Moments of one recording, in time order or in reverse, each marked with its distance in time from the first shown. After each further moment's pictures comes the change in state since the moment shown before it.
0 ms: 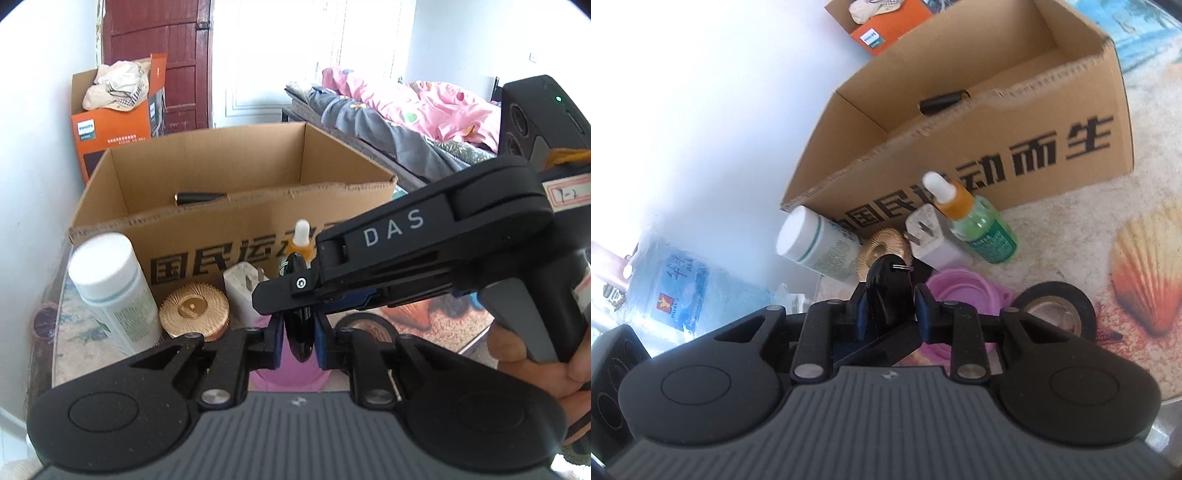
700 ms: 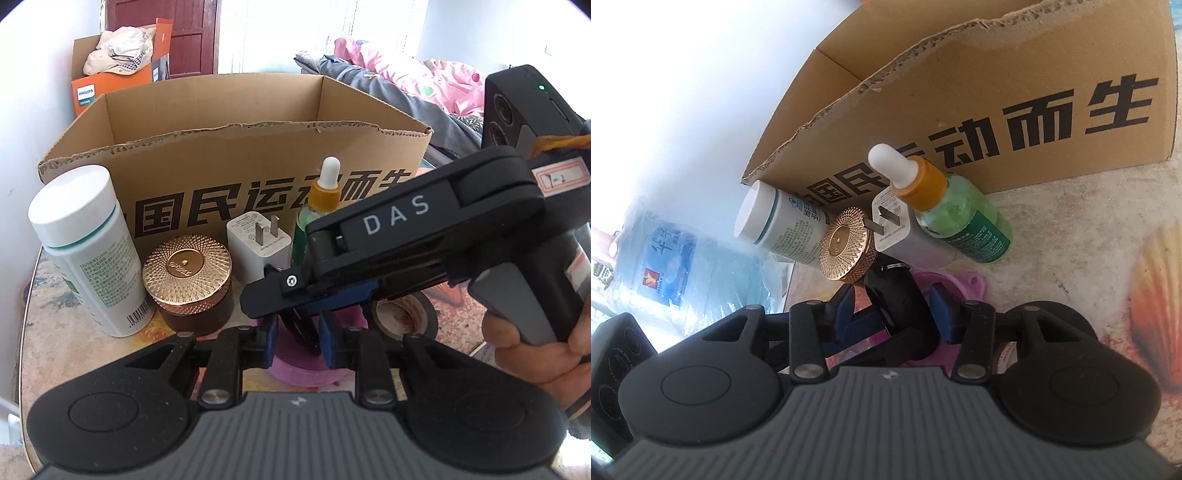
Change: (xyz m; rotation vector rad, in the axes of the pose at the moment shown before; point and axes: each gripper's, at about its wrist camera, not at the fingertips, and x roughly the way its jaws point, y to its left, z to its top) left arm 0.049 0.017 -0.027 -0.046 0.109 -0.013; right arm 0.059 -0.039 0.008 0.005 0.151 0.021
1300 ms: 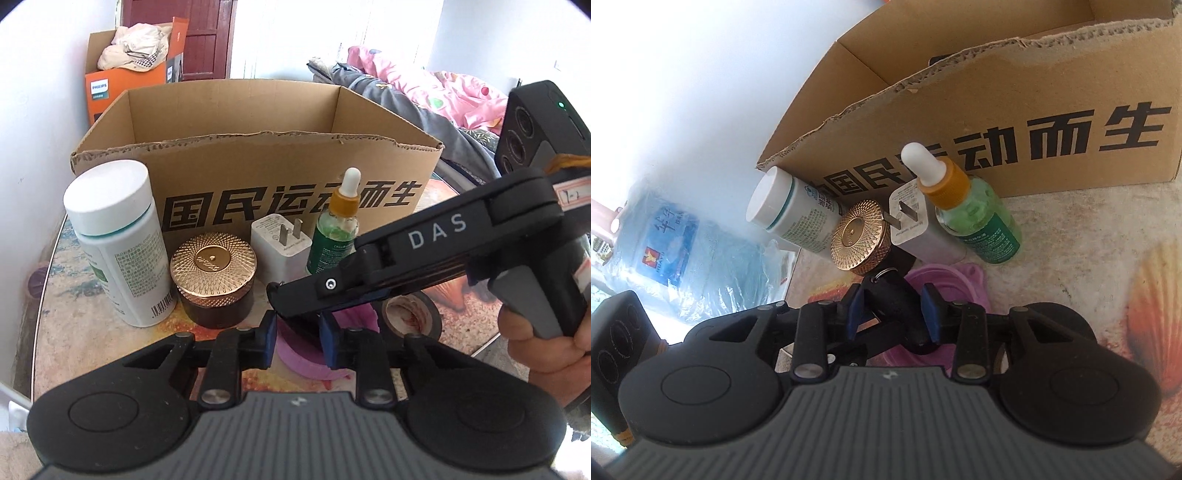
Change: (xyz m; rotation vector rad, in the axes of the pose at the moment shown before) left arm -0.018 0.012 -0.005 -0.033 -0.026 0.010; right arm 0.000 0.012 0.001 -0.087 0.019 -0.005
